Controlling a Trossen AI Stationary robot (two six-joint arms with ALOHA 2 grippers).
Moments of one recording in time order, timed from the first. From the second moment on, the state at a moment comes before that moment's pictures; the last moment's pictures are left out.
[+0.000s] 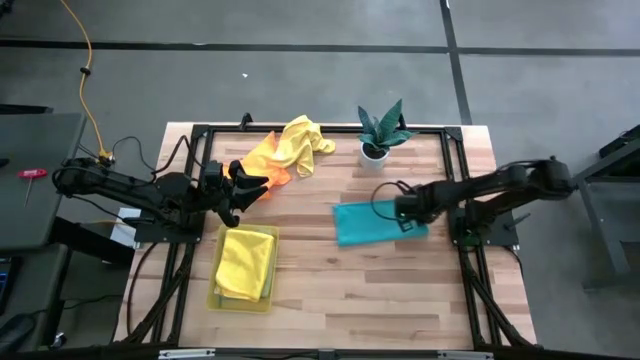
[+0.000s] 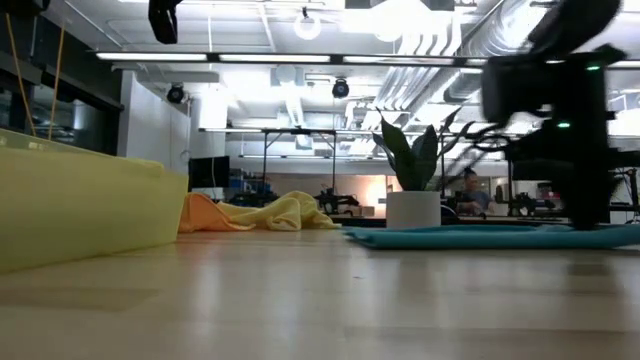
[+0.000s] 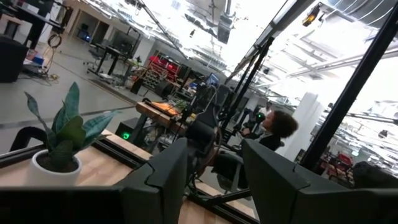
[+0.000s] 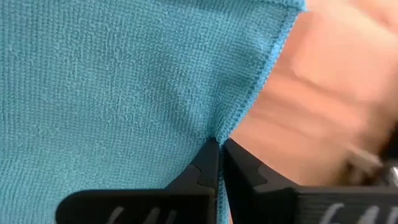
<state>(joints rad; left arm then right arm) -0.08 0.73 0.43 0.53 -0.38 -0.40 -0.03 1.28 0.55 -0.91 0.12 1.15</state>
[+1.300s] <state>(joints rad) -0.08 0.73 0.43 0.53 -0.43 -0.40 0.03 0.95 0.50 -0.88 0.20 1.36</state>
